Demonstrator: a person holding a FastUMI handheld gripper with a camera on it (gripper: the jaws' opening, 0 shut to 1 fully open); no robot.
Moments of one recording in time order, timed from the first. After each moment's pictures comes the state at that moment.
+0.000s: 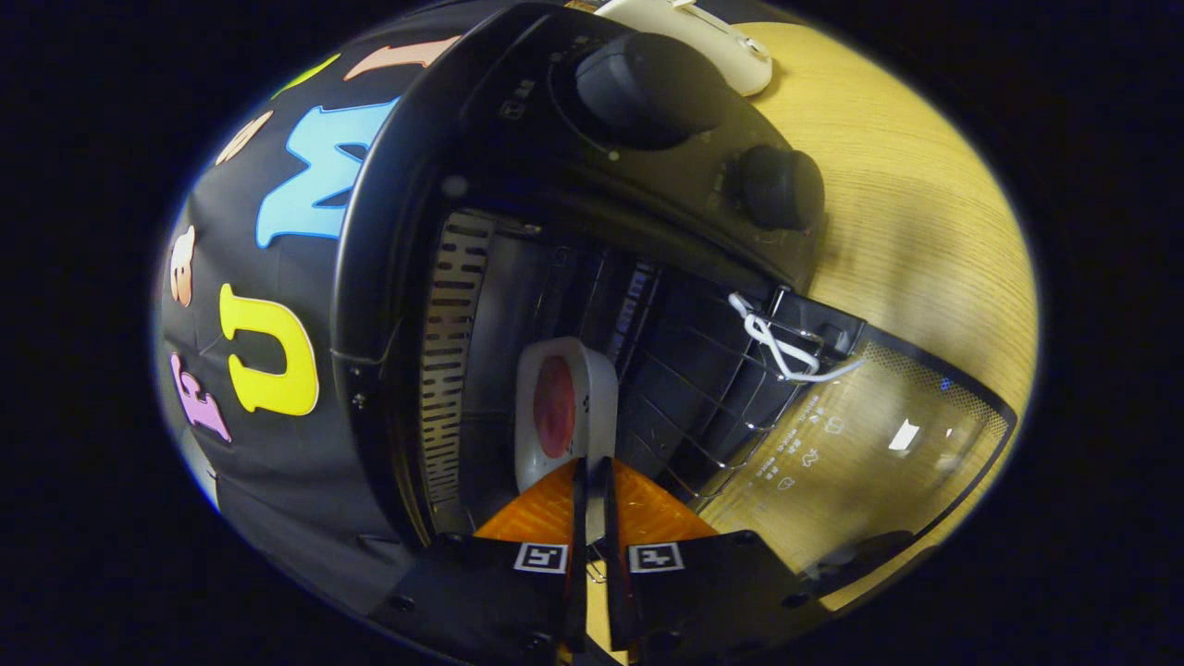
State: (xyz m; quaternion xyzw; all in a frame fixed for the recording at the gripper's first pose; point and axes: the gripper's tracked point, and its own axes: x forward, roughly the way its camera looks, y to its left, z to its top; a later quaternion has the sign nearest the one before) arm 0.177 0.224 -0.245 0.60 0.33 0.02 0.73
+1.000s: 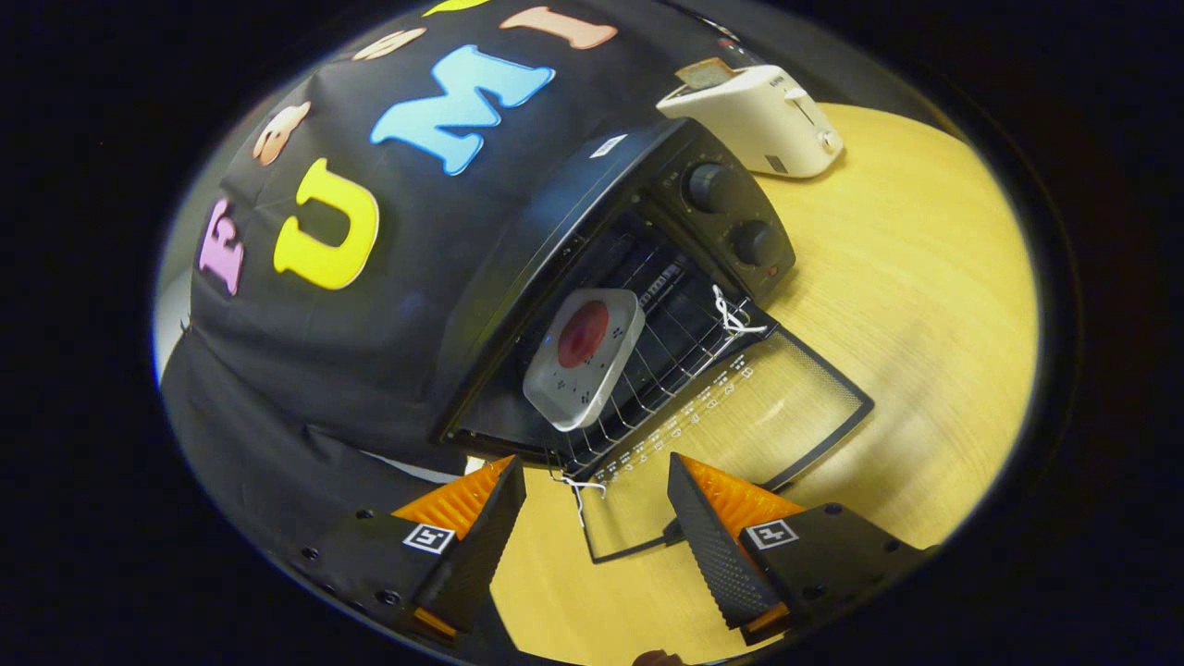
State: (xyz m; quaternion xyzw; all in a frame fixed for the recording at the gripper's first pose) arm 0.053 0.214 -0.213 0.41 0.34 0.09 0.85
